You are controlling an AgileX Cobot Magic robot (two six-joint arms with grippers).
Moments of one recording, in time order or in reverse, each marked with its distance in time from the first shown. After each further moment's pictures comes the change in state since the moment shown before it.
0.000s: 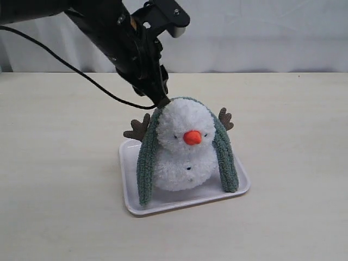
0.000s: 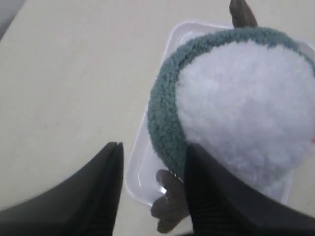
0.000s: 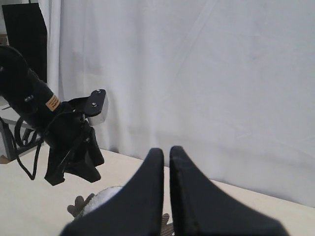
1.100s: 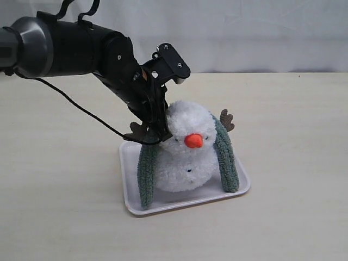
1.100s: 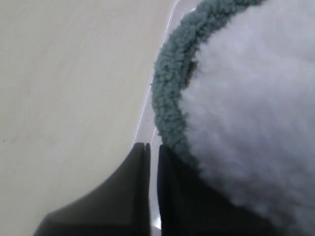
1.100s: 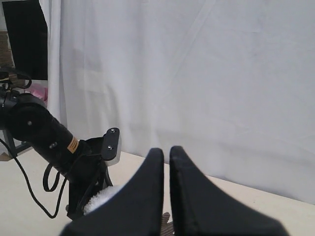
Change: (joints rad) left arm 0.007 0.132 0.140 0.000 -0.285 0.045; right arm 0.000 0.000 0.002 -0.004 0.012 0.006
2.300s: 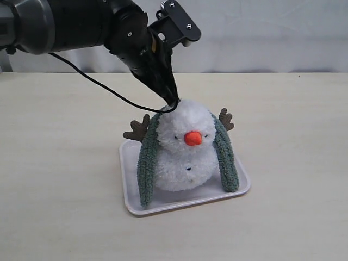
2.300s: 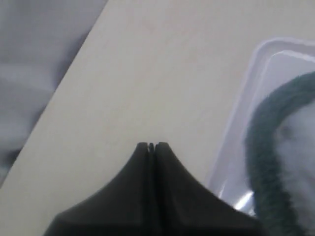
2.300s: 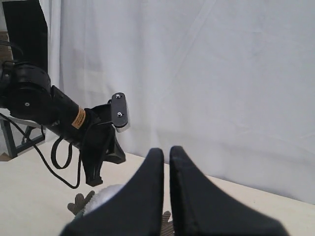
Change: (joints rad) left arm -0.056 -0.022 -0.161 0.424 0.087 -0.387; right arm 0.000 0.000 0.000 0.000 0.000 0.000
